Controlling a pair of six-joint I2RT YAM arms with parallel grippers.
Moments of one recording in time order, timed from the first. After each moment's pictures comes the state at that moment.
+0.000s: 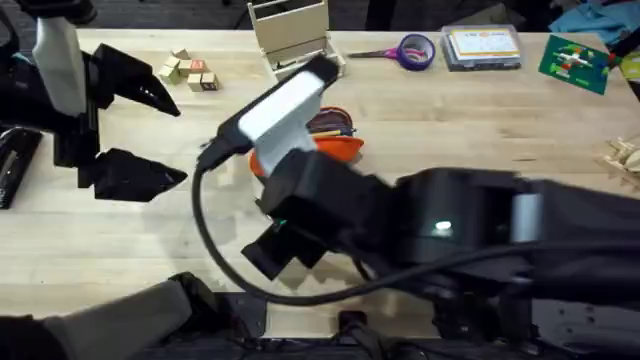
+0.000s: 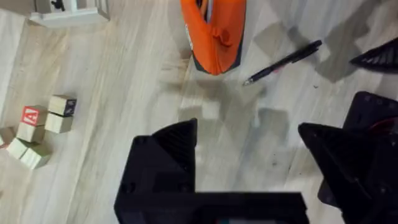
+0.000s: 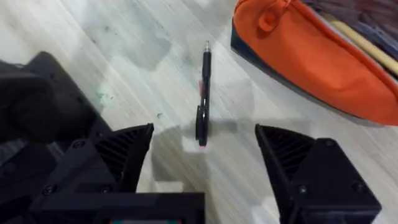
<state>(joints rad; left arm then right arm) 0.52 1.35 1.41 -1.67 0.61 1.80 1.23 1.41 1.01 -0.52 0.19 0.39</state>
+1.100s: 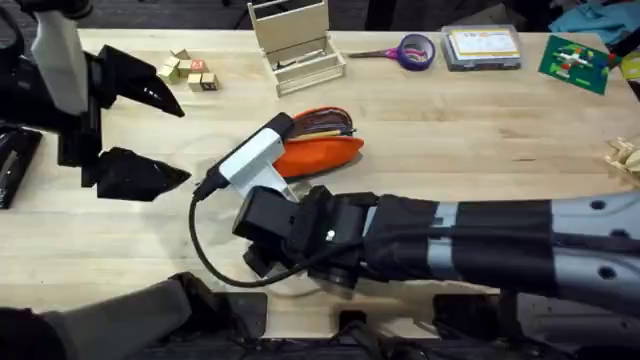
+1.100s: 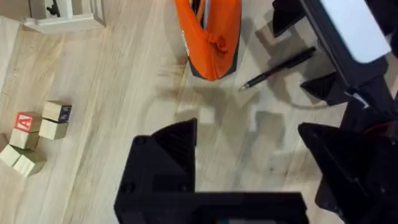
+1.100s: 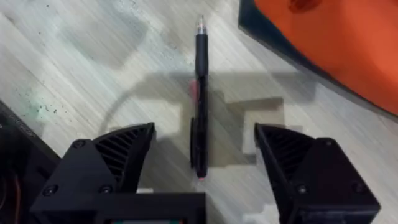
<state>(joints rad) 0.52 1.37 1.41 -1.69 0.64 1.80 1.25 1.73 1.00 -0.36 0.24 0.43</state>
